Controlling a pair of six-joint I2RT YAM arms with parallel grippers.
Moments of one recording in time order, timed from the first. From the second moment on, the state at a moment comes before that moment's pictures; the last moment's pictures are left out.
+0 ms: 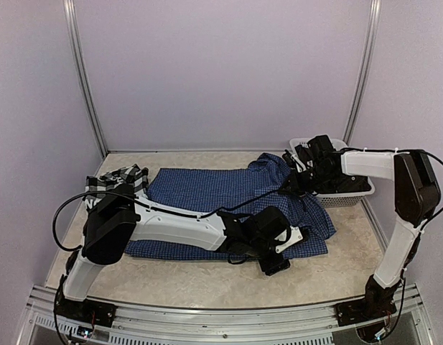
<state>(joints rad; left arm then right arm) -1.25 2.27 1.71 -0.27 0.02 0.14 0.30 1.81 1.26 -0.42 -0.61 0.14</state>
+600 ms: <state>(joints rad) -1.25 2.33 1.74 -0.25 -0.14 0.24 0.30 1.81 1.23 -0.41 -0.62 0.13</state>
